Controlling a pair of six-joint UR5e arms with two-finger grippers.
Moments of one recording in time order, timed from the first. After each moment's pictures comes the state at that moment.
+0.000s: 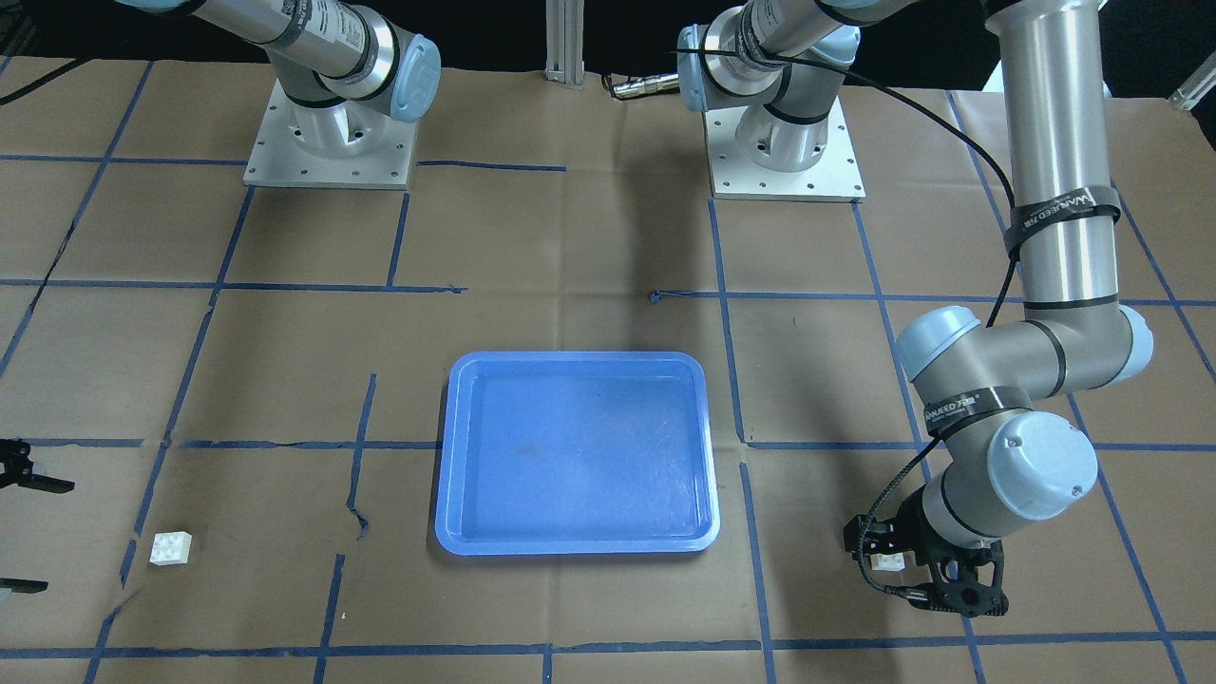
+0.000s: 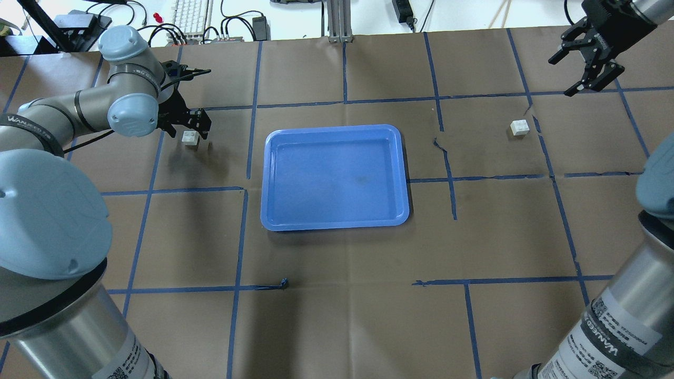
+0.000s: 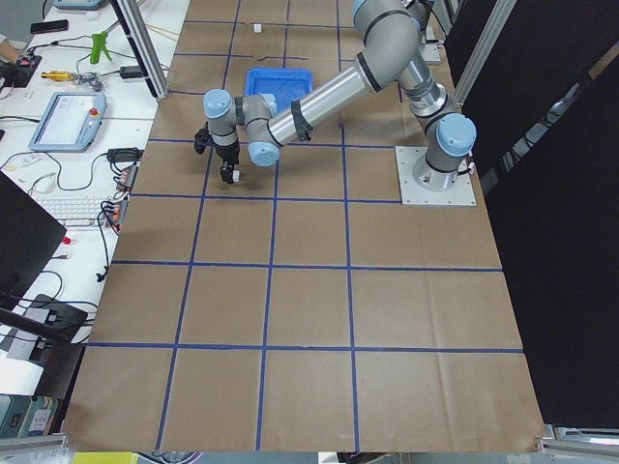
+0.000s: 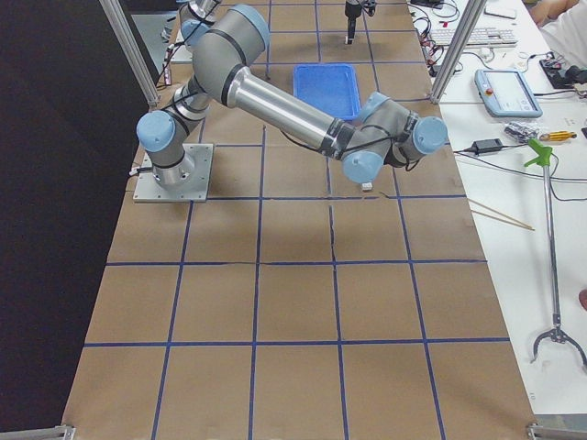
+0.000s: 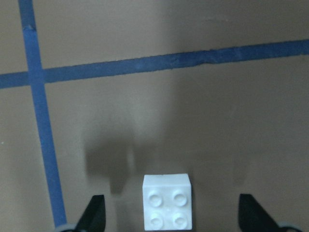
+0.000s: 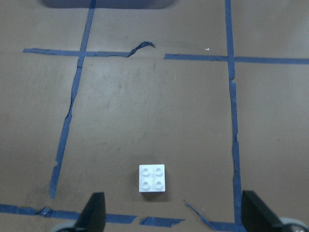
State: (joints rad) left arm -1.36 -2.22 -1.53 -0.94 1.59 0.31; right arm 1.09 -0.89 1.13 -1.49 -1.11 -2.22
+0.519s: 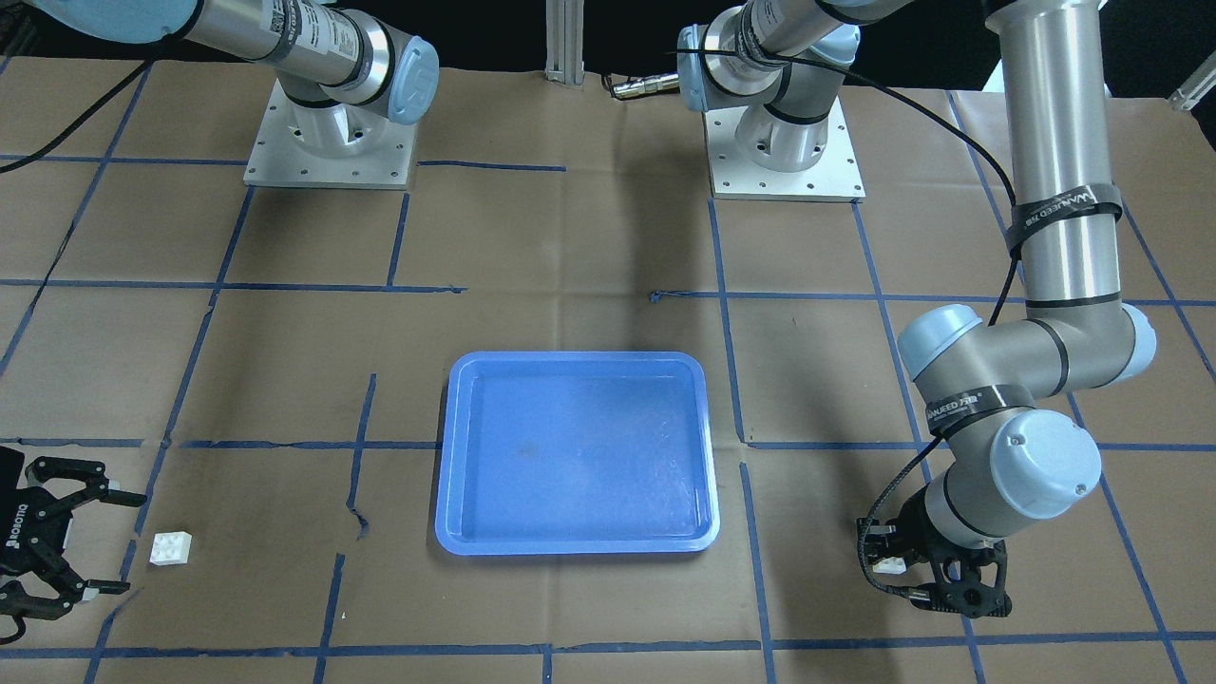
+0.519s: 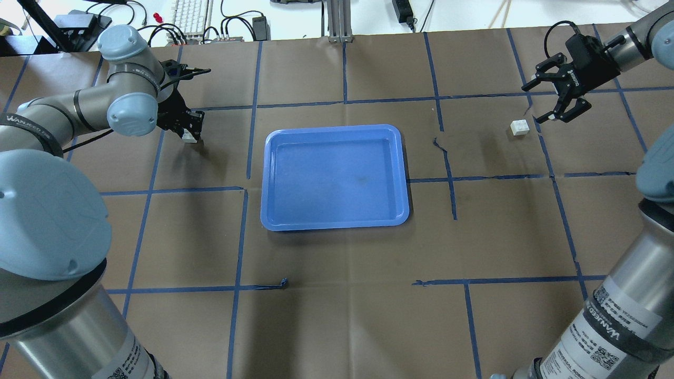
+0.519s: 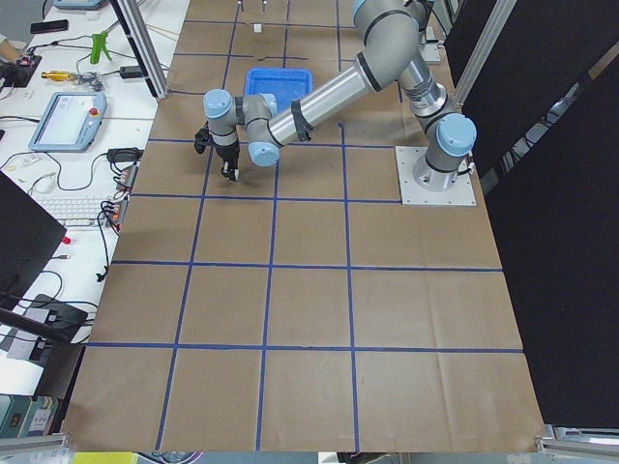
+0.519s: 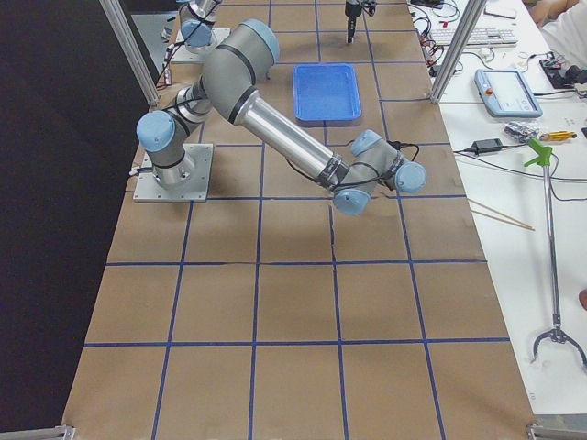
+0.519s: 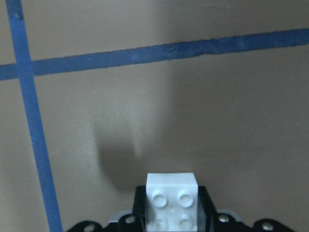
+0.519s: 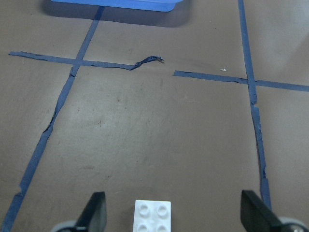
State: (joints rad) left arm -1.36 -2.21 -1.52 -0.94 1.59 0.33; right arm 1.08 -0.82 1.24 -1.55 -0.99 -2.35
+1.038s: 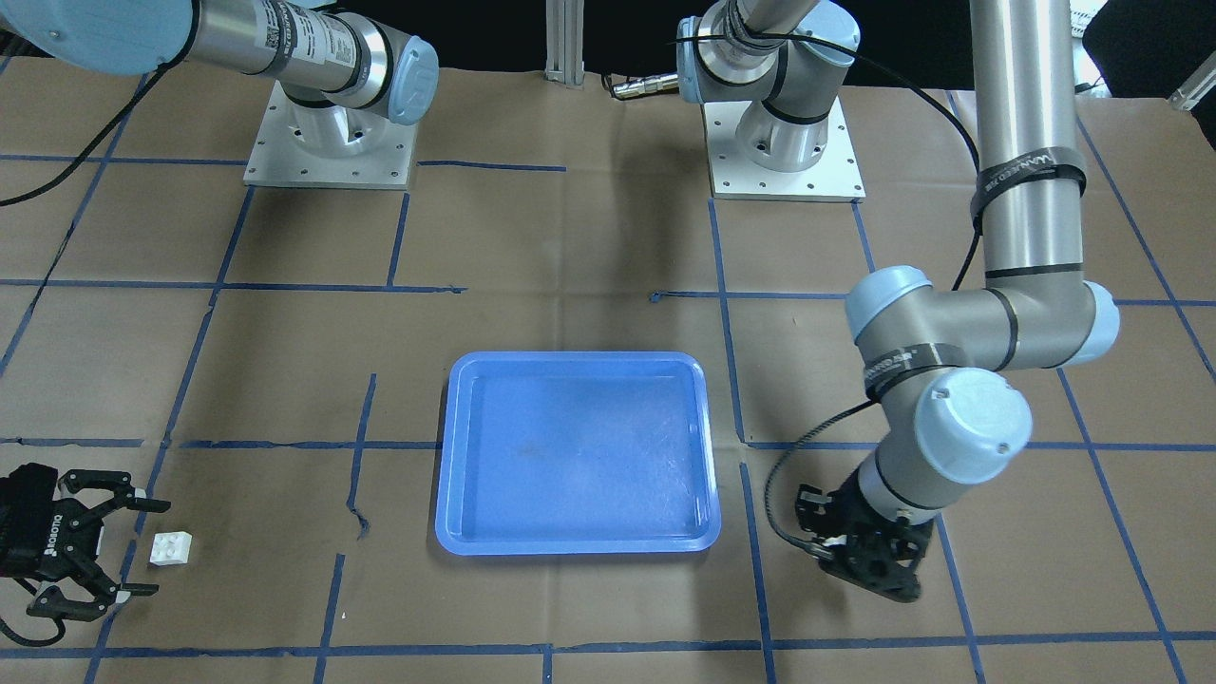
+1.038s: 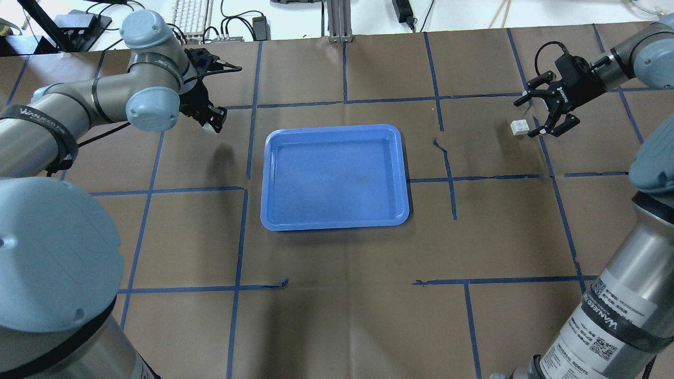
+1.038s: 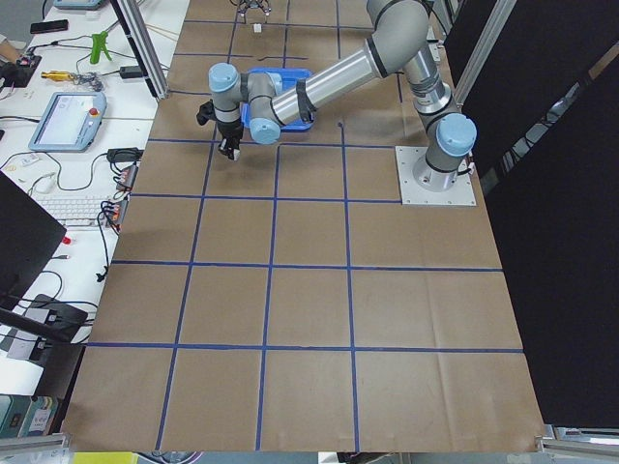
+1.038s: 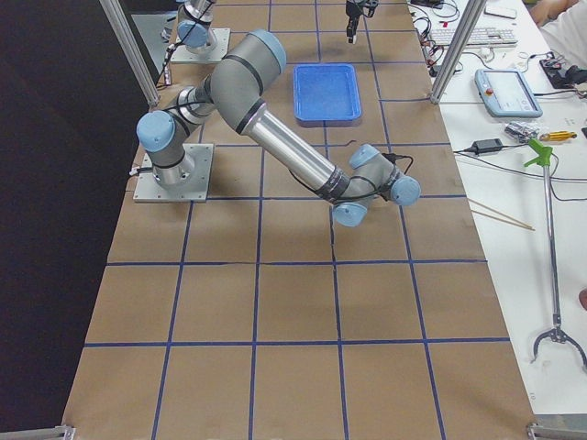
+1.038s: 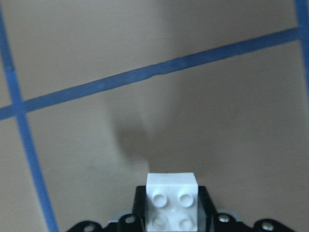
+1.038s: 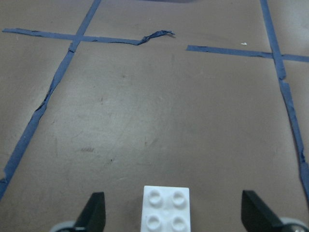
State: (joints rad) left arm -1.51 -2.14 -1.55 -0.95 1.57 0.55; right arm 1.07 -0.76 1.25 -1.57 -1.00 -2.37
